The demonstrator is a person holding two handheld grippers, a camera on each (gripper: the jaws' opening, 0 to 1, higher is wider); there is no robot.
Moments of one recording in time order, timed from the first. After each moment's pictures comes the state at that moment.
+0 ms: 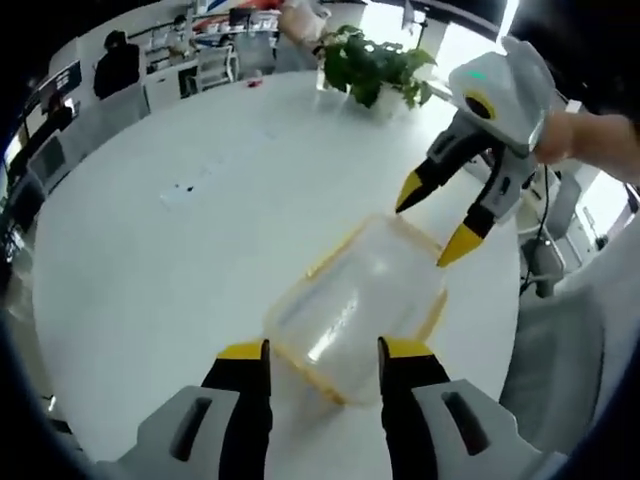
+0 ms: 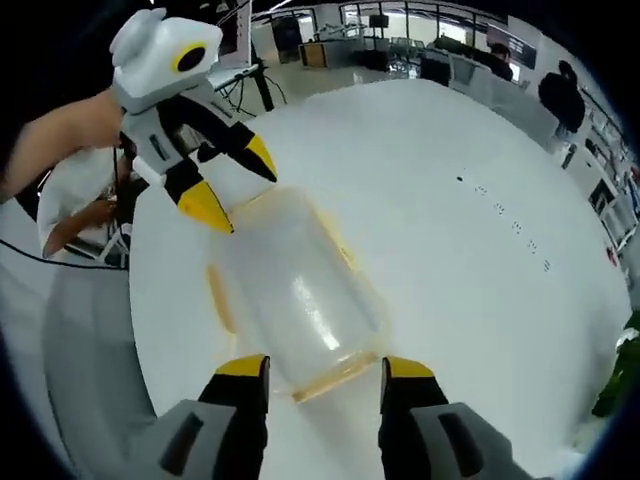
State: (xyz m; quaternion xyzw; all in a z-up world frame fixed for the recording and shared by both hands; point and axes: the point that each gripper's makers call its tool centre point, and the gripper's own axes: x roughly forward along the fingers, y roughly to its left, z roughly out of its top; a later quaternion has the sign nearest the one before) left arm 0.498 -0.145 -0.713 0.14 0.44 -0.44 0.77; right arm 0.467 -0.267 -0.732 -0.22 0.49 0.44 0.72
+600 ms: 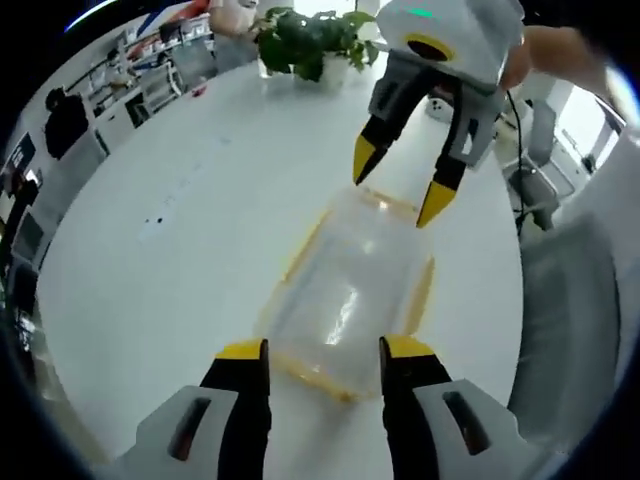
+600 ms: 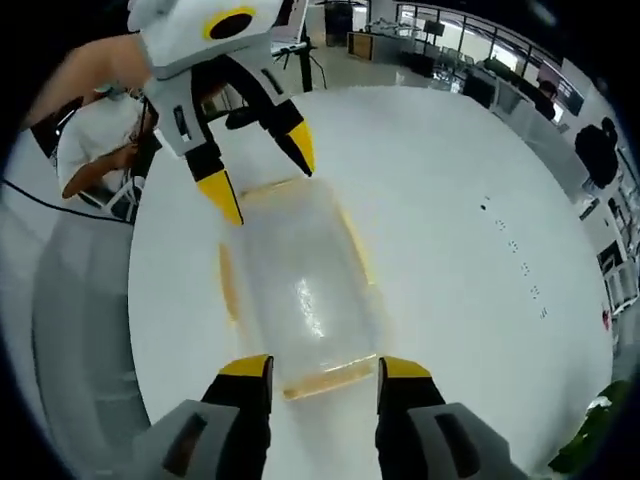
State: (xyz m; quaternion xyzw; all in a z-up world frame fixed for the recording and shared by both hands) left arm 0.487 -0.157 -0.713 0.27 0.41 -0.50 0.71; right arm 0.470 -0.261 -0.726 -0.30 0.46 0.48 0.68
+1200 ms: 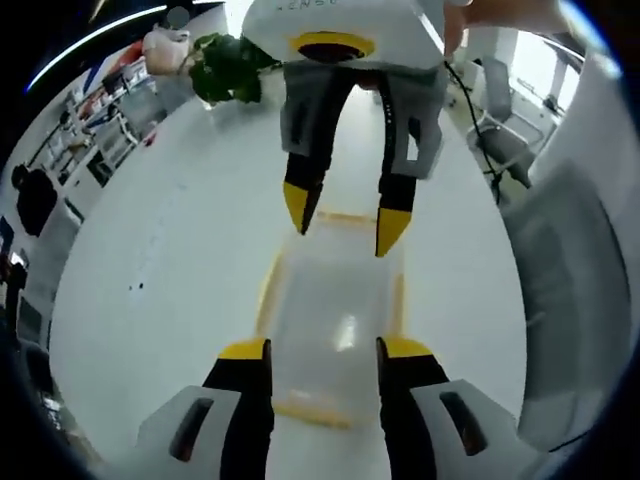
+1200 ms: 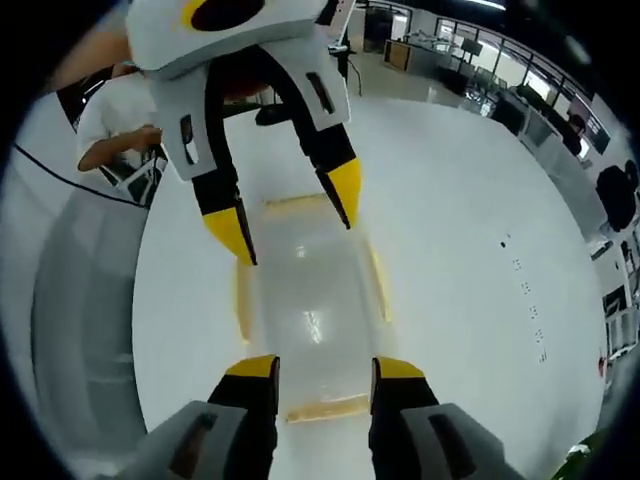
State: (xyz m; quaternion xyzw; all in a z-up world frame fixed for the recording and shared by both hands) left arm 0.477 -0.187 -0.709 0.33 0.35 -0.57 0.67; right arm 0.473 -0.238 -0.722 -0.32 0.43 0.53 0.66
